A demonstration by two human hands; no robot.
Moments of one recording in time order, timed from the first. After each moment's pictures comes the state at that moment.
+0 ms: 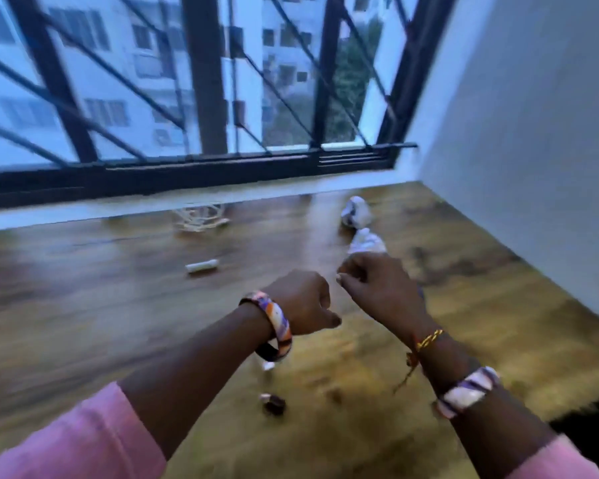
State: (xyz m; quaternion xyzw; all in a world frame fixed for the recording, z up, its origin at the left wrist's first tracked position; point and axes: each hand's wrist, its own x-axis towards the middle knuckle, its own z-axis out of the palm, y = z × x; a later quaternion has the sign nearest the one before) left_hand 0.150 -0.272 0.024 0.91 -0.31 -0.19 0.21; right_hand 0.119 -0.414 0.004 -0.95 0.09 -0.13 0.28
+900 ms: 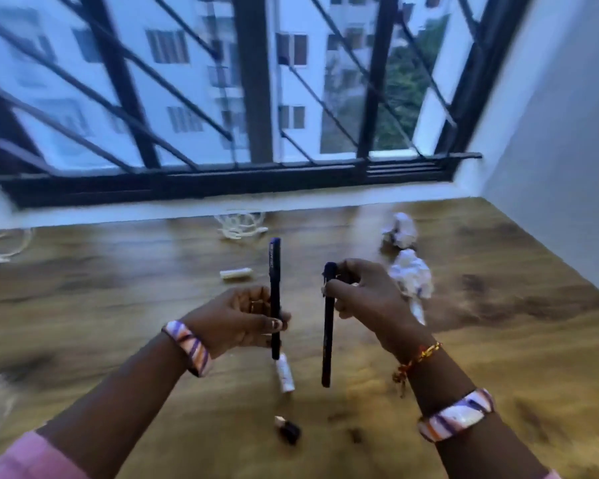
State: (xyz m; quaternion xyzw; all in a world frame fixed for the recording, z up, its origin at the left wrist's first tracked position) left_hand 0.169 -0.178 -0.001 0.64 -0.06 -0.33 0.69; right_hand 0.154 -0.384 0.008 -0.82 0.03 -0.01 0.57
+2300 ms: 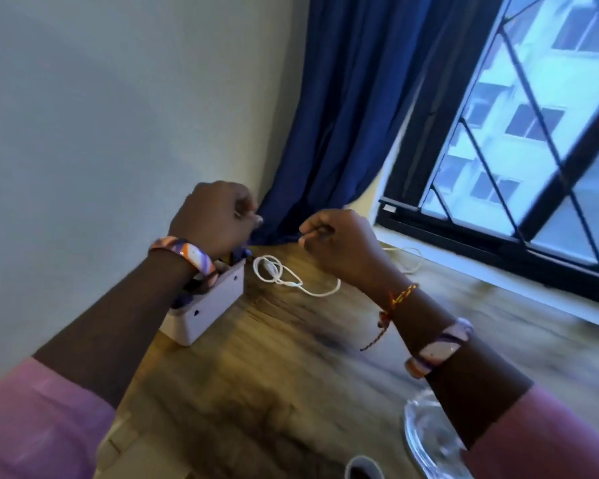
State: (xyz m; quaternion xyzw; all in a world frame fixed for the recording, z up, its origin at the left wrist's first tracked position) left_hand 0.059 0.387 0.093 0.91 0.21 0.29 0.20; right_hand 0.158 0.233 0.078 -0.82 -0.40 -0.01 0.40
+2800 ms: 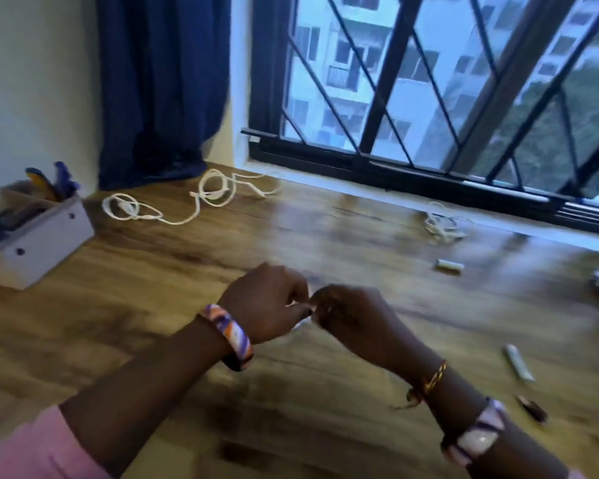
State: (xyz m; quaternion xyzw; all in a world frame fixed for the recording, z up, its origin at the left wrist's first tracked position) left_hand 0.046 0.114 0.007 0.95 -0.09 0.01 0.28; right_hand 0.073 -0.058 -0.006 -0.87 -0.34 0.04 0.36
